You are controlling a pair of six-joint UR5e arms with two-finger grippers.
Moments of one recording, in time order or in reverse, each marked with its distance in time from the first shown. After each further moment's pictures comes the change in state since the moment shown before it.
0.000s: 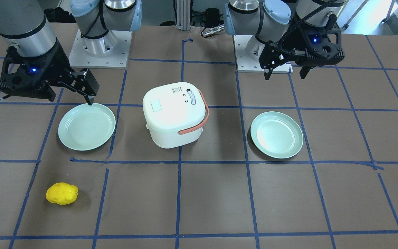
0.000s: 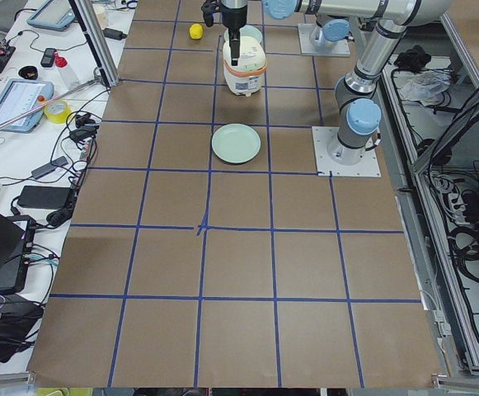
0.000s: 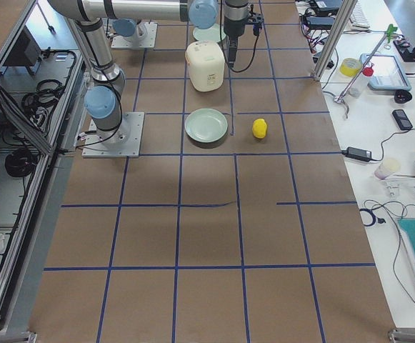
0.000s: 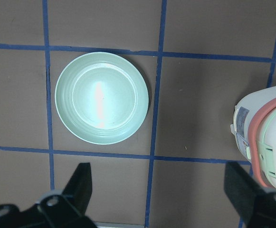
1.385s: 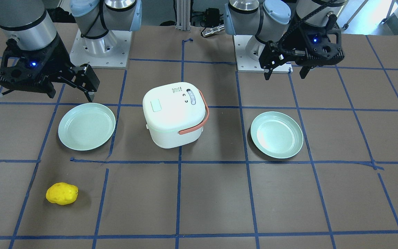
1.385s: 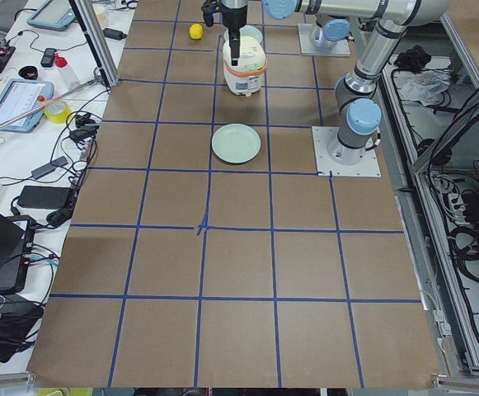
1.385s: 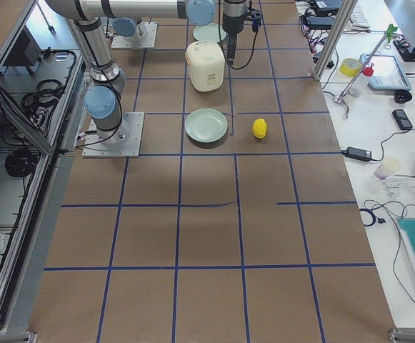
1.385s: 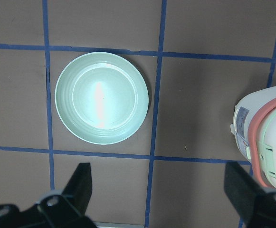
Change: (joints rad) left arm 0.000 0.000 0.000 0.000 0.000 0.000; right arm 0.006 -0.015 -0.003 0.004 -0.001 0.005
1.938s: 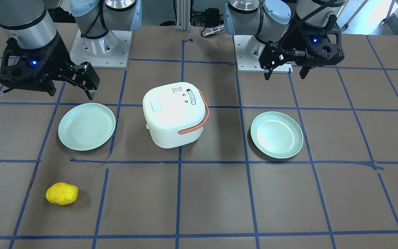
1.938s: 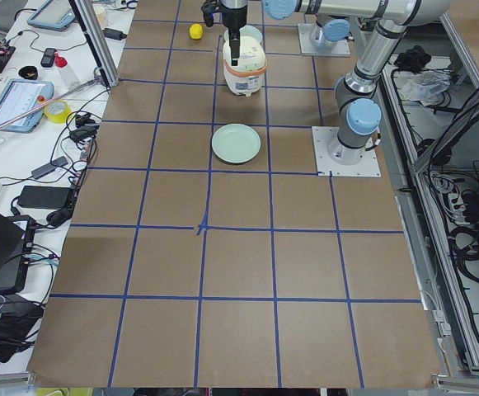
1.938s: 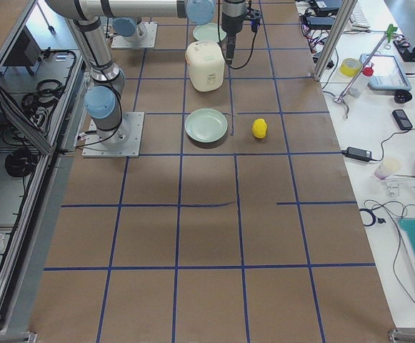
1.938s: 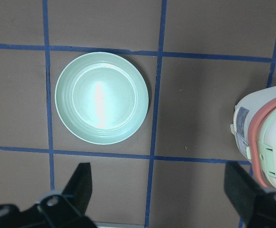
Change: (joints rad) left arm 0.000 0.000 0.000 0.000 0.000 0.000; right arm 0.002 -0.002 -0.010 0.024 0.005 -0.004
